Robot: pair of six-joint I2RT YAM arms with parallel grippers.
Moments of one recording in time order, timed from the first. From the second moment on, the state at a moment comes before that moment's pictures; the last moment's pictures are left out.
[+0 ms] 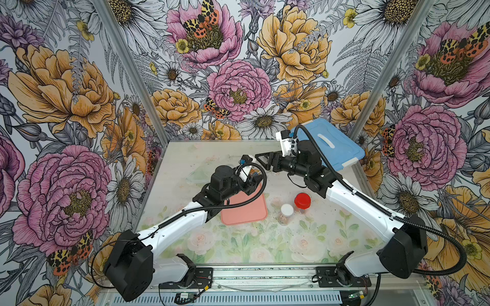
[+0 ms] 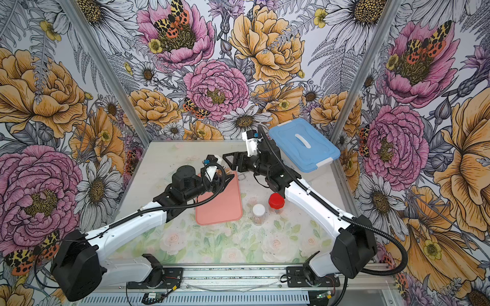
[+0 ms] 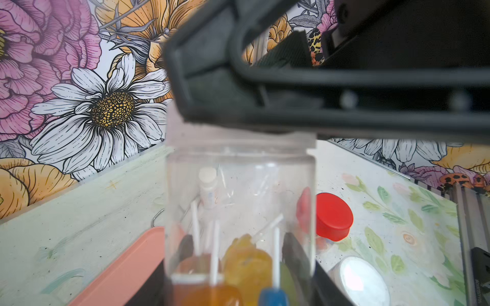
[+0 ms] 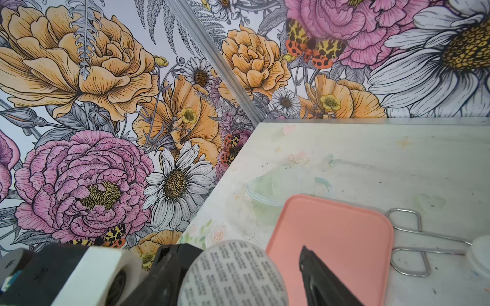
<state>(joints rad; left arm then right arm) -0.65 1.26 0.84 0.17 0.19 -0.01 0.59 1.44 1.26 -0.07 -0.38 0.55</state>
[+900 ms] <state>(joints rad) -0.49 1.27 0.84 0.31 0.65 -0.16 0.57 1.45 1.27 0.06 -0.62 0.46</state>
